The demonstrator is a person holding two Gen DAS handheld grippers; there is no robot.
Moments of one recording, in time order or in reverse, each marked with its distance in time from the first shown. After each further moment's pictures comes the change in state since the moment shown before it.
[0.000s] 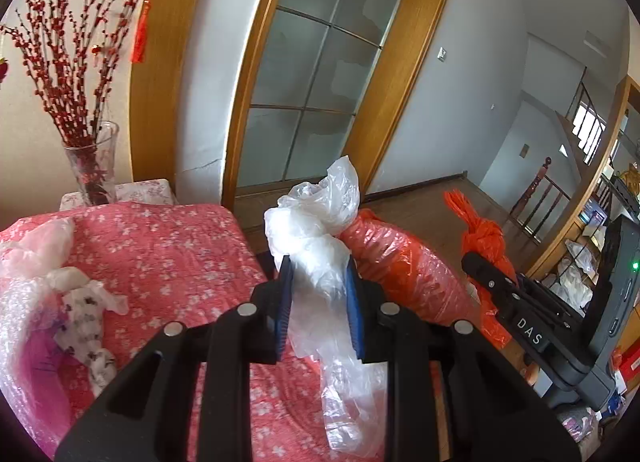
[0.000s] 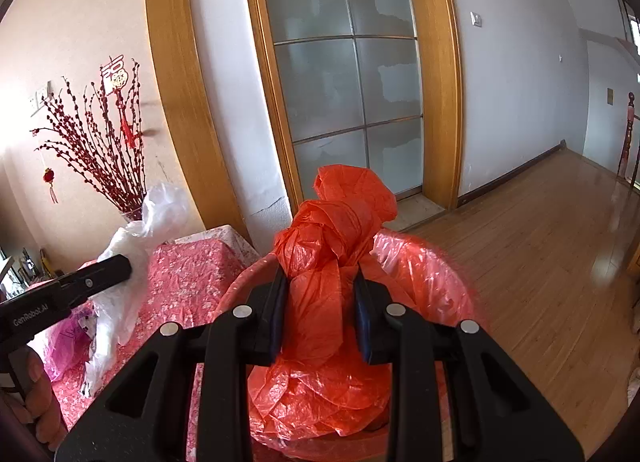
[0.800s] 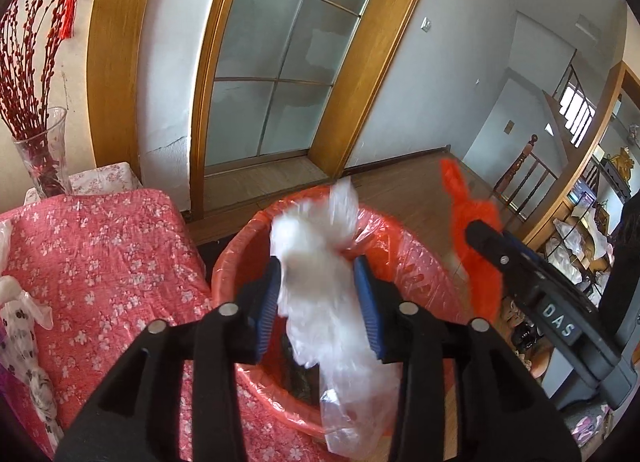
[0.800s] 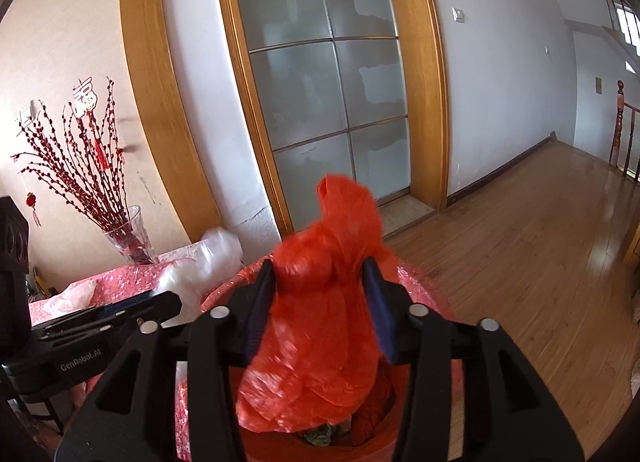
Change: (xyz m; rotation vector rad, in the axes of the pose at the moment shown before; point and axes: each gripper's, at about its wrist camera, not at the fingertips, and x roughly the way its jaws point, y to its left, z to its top) left arm 0.070 -0.026 0.002 0.017 0.101 -0.058; right arm 0.015 -0.031 0.013 0.052 -0.010 -0.031
